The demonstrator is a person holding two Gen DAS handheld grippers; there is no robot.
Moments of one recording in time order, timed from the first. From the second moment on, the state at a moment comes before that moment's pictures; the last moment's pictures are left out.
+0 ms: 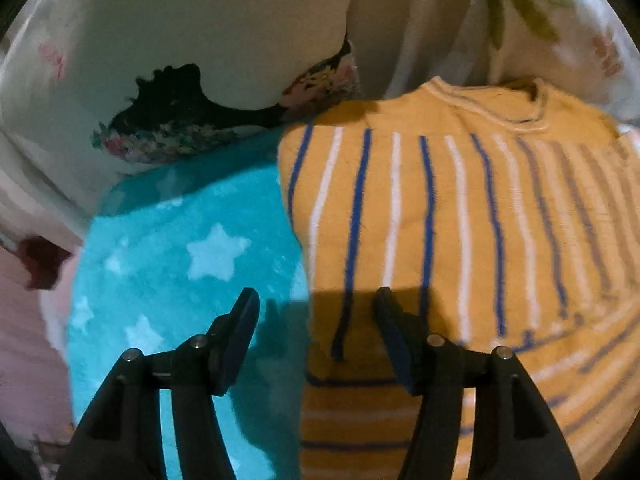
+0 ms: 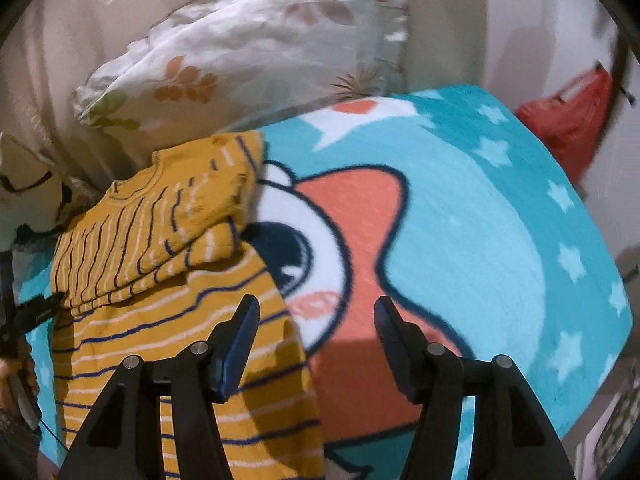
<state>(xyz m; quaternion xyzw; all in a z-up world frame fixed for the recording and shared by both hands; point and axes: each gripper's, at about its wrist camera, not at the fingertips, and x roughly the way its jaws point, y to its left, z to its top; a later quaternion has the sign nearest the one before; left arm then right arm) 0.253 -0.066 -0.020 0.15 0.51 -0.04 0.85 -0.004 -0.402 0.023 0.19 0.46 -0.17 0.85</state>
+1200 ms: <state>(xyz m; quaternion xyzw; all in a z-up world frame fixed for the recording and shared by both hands) 0.012 0.018 -0.053 -0.28 0.59 -0.18 0.73 -0.085 -0.374 -0.074 0.41 0.55 0.24 0.69</state>
